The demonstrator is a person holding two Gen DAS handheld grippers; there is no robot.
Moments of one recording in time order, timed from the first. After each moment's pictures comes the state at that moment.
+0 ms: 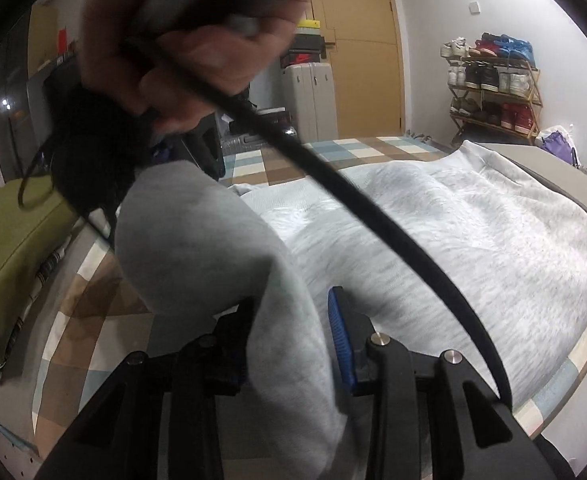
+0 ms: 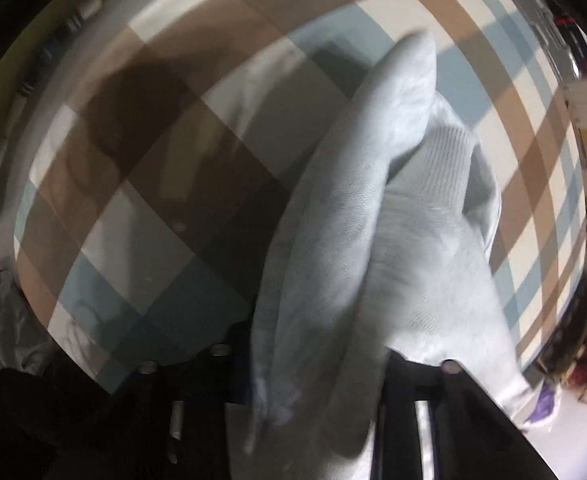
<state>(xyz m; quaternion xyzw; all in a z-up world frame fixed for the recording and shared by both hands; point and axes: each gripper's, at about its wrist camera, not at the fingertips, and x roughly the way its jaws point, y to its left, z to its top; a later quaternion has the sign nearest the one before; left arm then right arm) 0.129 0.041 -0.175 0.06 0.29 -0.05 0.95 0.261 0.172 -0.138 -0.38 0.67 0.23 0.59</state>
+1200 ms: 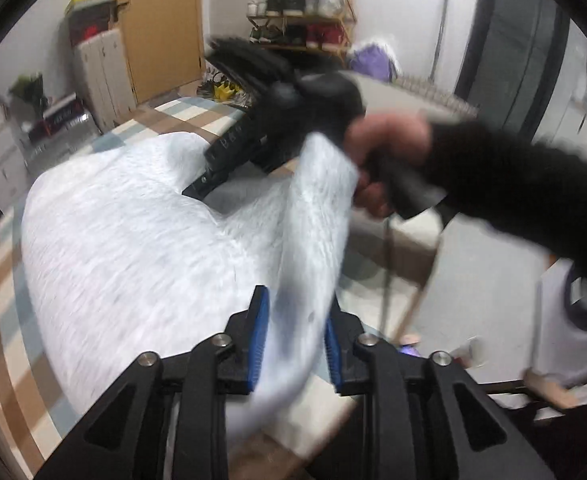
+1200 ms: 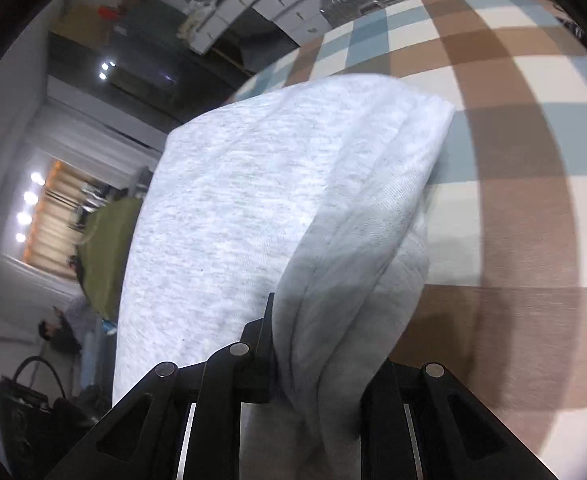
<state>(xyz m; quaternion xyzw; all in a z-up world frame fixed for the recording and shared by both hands) 0.114 -0.028 -0.102 0.12 0.41 -0.39 0.81 0.278 -0.251 -0.148 0.20 0.53 0.35 0.75</state>
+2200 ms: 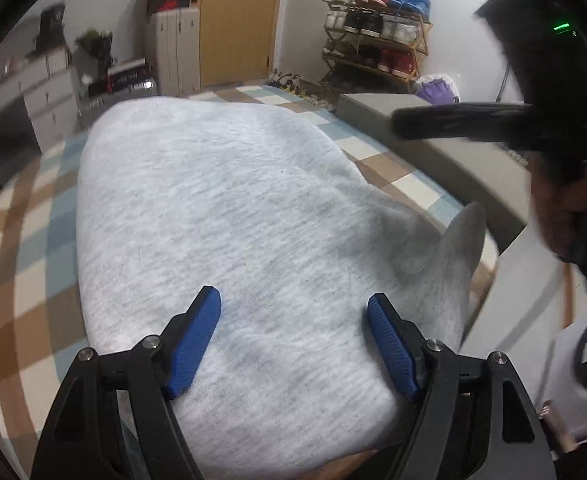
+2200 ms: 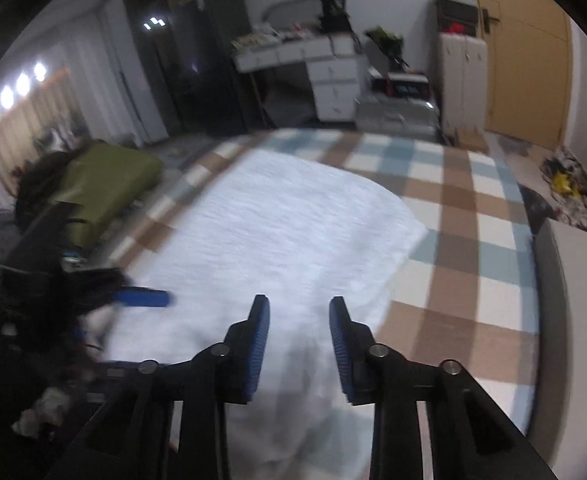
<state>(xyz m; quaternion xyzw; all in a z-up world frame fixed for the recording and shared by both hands) 0.123 -0.029 -0.167 0.08 0.40 -0.30 0.86 0.143 -0.244 -0.042 -0.02 0.37 0.31 0.88</state>
